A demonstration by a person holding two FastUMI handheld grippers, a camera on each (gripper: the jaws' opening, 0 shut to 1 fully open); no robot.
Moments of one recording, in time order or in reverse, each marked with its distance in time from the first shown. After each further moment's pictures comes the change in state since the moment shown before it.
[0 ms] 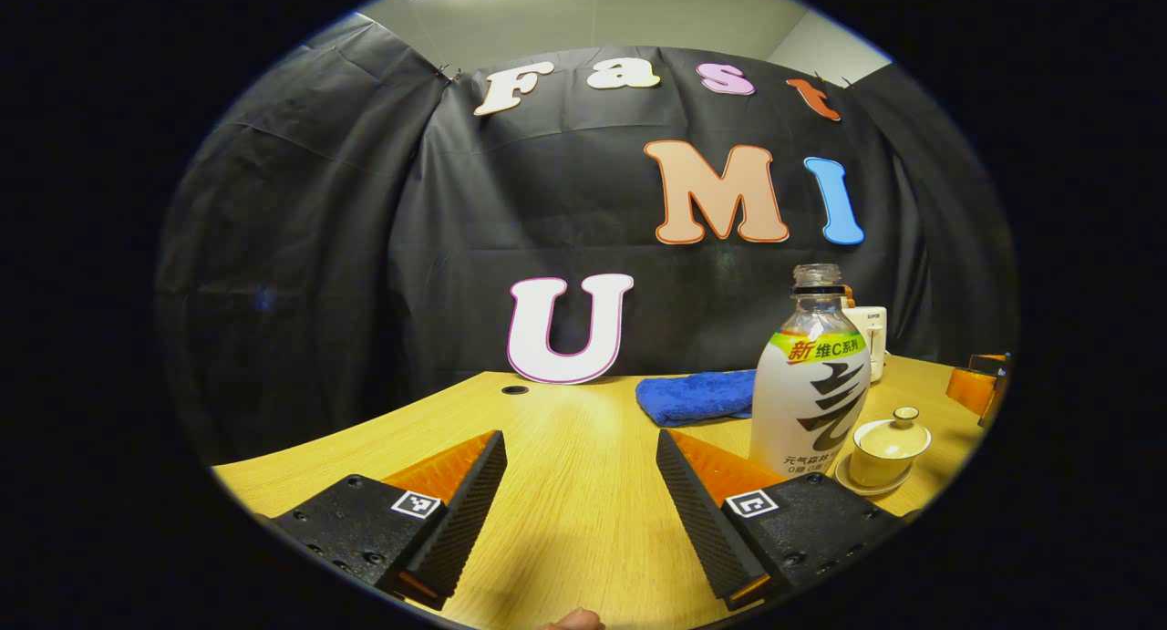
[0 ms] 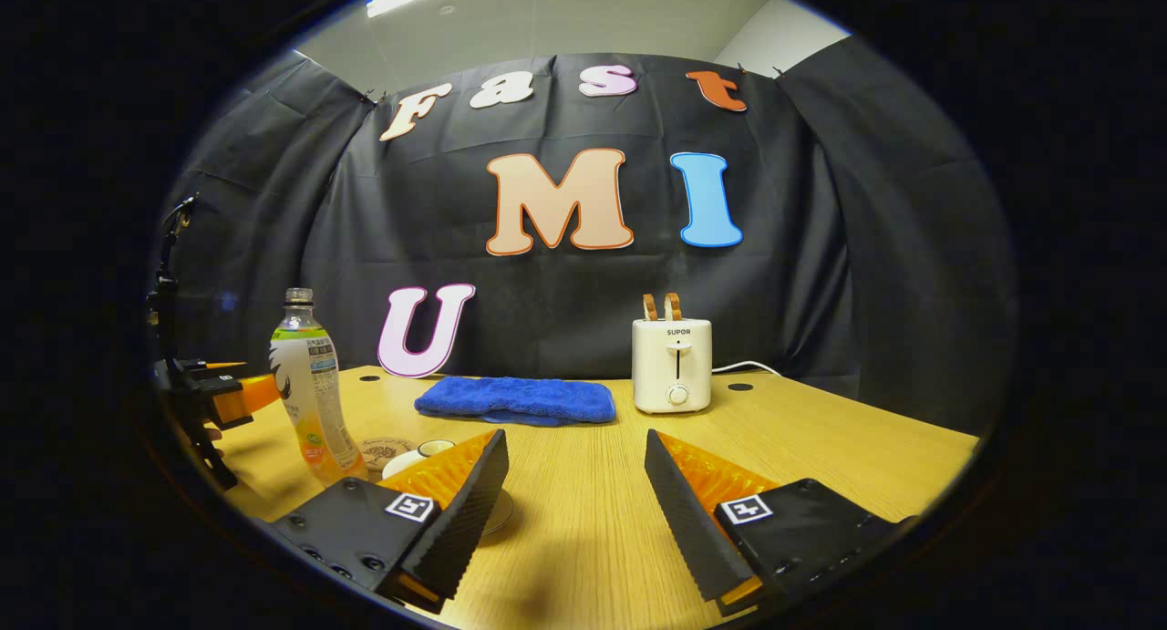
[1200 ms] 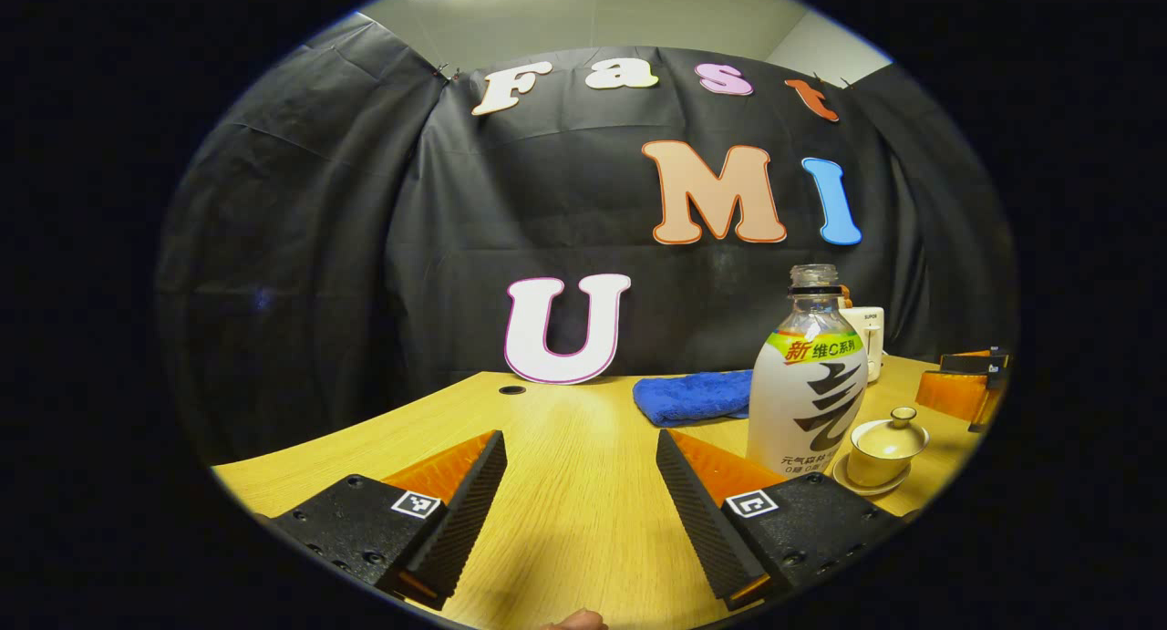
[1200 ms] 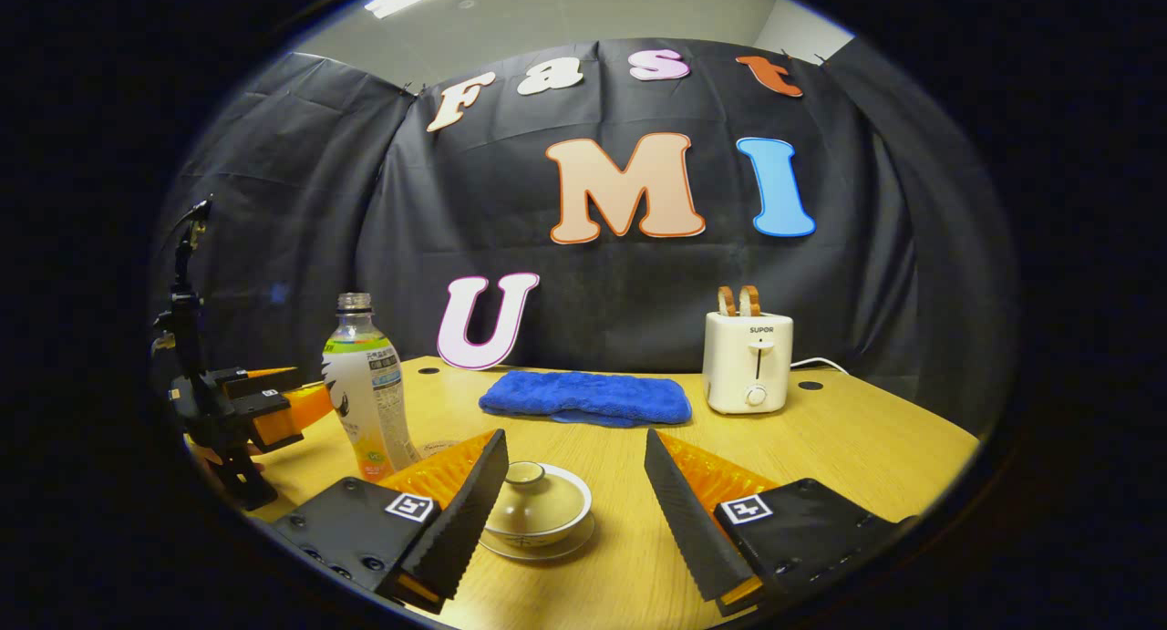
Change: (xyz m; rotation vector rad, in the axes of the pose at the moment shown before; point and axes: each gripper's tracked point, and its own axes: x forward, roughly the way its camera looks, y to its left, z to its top) left arm -0.001 -0.002 0.001 -0.002 0.002 -0.008; right arm 0.017 0.077 0.003 -0.017 0.070 0.209
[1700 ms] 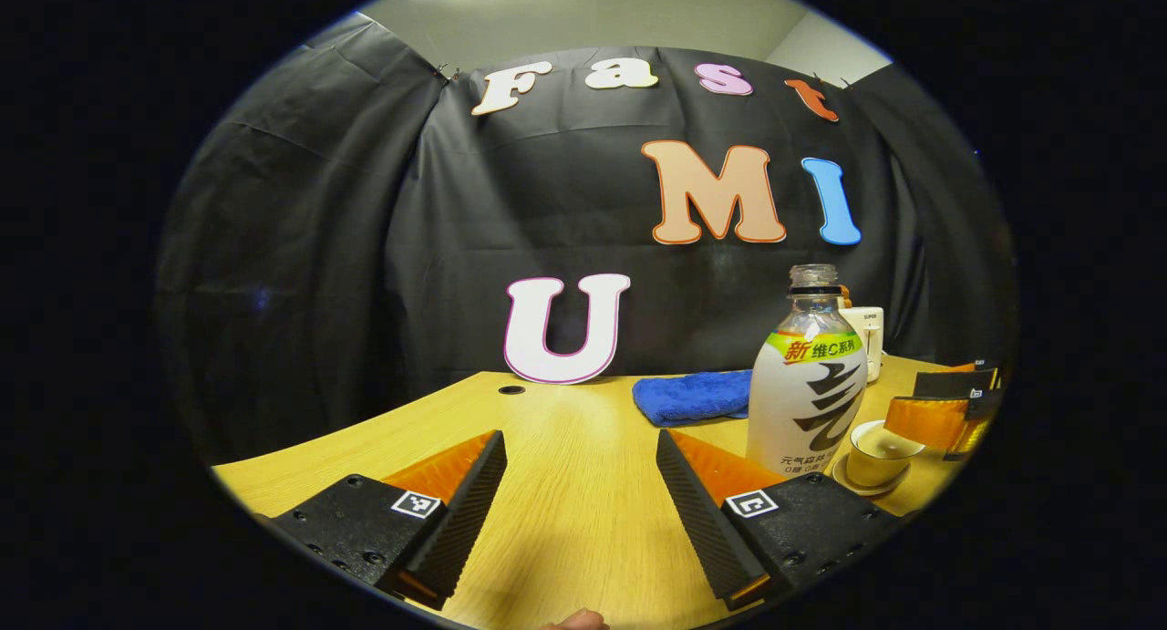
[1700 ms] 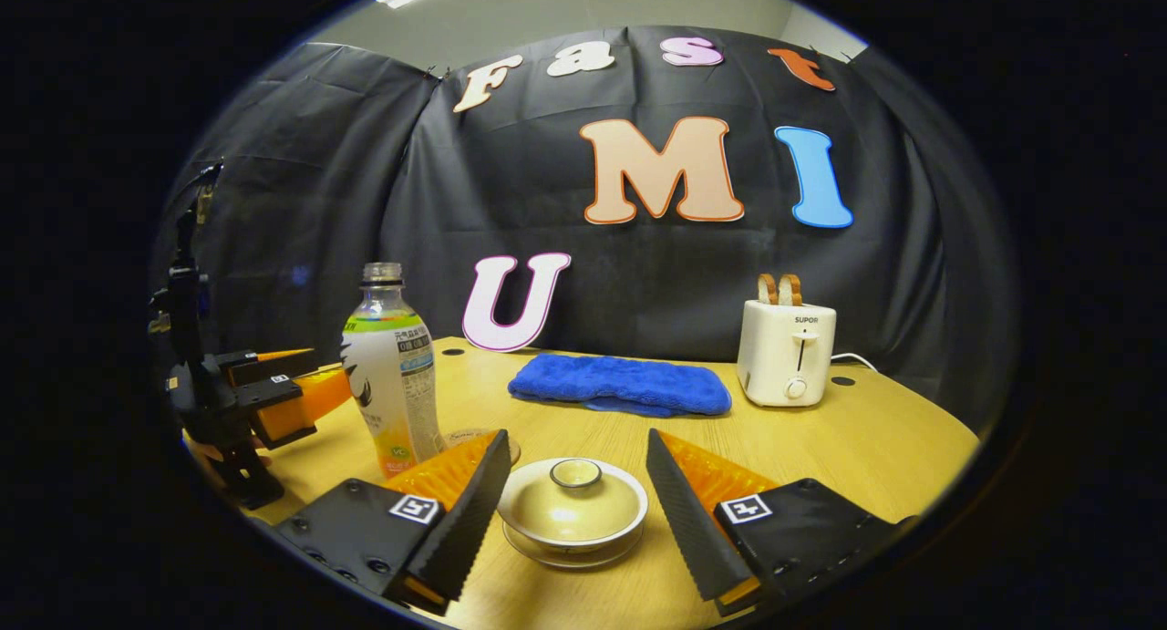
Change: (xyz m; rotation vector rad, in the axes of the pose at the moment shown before) left arm 0.000 0.000 0.000 -0.001 0.000 -0.001; right arm 0.016 0.030 -0.019 -0.036 0.065 0.049
